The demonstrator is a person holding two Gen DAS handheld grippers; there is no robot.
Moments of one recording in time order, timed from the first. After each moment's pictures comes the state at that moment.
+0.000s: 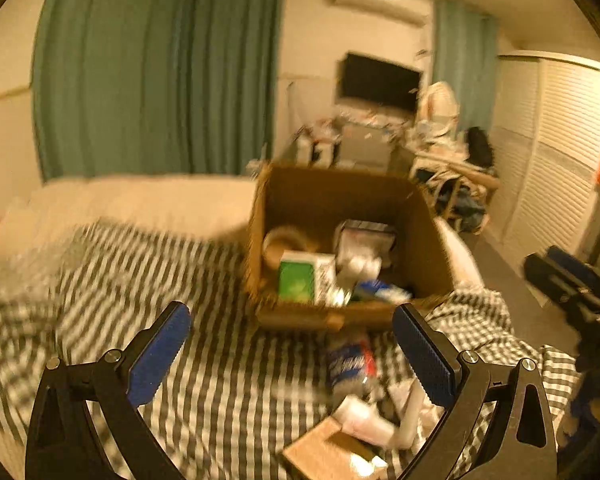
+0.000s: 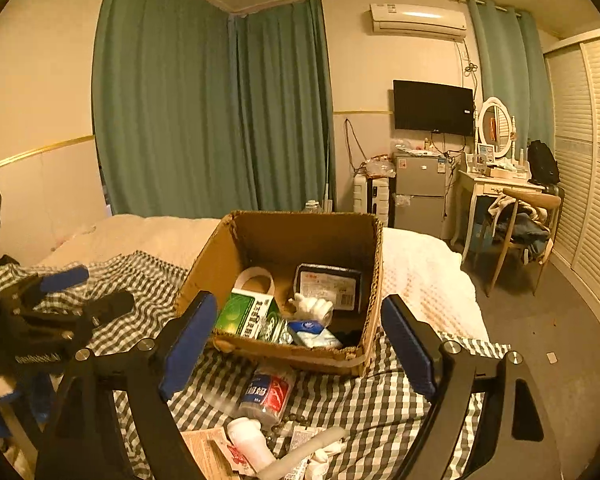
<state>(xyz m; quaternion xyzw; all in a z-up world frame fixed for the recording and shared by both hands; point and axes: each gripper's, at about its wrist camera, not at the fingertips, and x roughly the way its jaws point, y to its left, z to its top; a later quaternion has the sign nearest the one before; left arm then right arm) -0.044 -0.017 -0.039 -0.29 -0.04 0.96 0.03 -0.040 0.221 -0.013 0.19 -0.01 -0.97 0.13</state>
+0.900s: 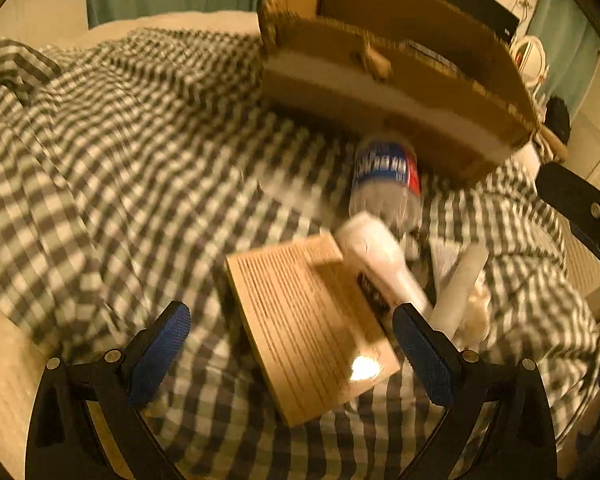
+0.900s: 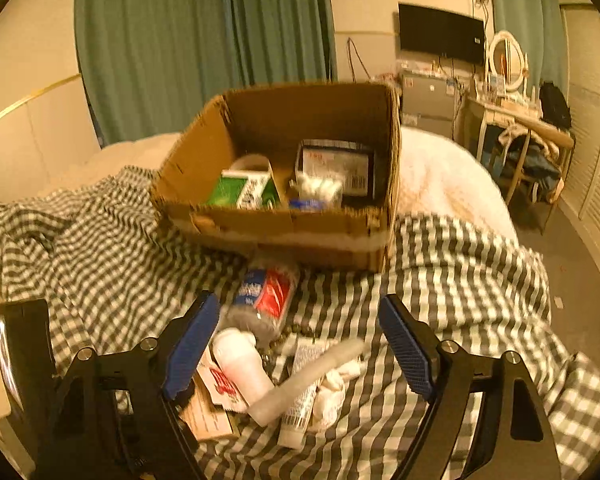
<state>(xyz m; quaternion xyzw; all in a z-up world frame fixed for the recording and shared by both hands) -0.015 0.037 -0.203 -0.47 -0.12 0.87 -0.08 -0.062 0.211 -0.119 0.34 0.00 -0.93 0.13</state>
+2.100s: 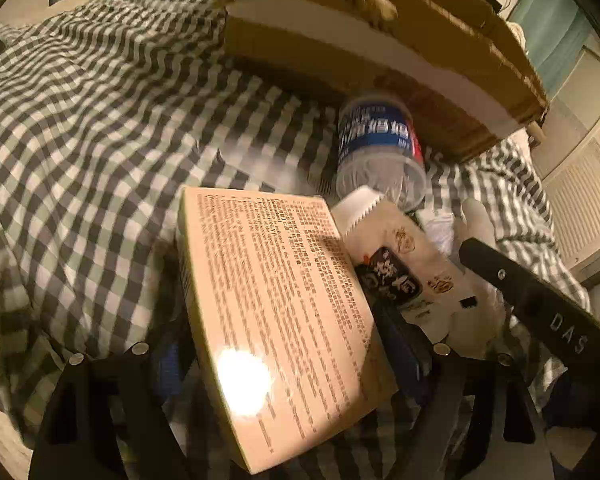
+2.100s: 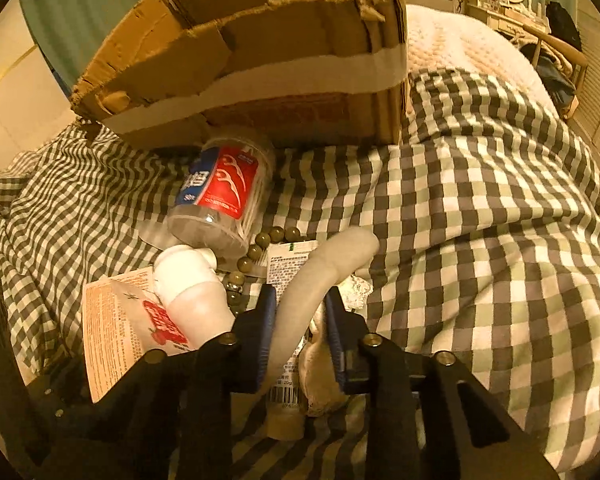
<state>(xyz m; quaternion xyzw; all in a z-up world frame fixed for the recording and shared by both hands) -0.029 0.032 -0.225 -0.50 -0.15 0.86 0.00 -0.101 0.216 -0.212 0.48 -0.04 -0.87 0.13</state>
